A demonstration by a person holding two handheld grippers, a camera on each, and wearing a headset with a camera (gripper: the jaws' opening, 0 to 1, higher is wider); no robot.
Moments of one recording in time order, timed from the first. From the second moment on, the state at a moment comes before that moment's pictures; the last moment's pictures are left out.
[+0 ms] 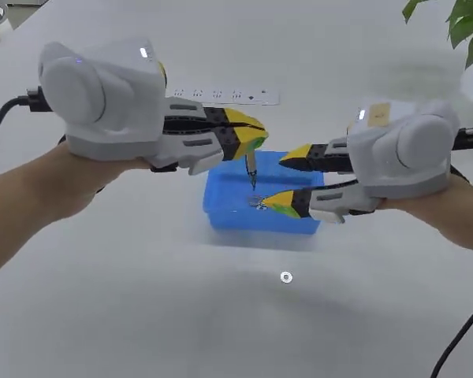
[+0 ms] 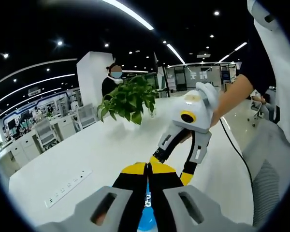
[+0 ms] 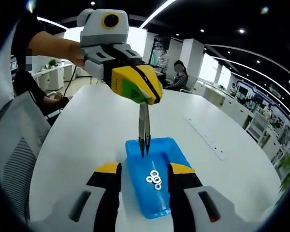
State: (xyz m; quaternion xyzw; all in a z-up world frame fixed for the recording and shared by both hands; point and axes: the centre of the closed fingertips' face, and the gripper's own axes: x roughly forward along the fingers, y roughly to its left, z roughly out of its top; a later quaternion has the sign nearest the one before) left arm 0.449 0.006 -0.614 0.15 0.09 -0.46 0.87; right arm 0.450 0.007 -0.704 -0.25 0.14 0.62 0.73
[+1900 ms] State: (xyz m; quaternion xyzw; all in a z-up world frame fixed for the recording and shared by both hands) left arm 0.379 -0.050 -0.680 0.10 0.11 -0.52 0.84; right arm 0.327 -0.072 -0.775 -0.20 0.23 0.59 0.75
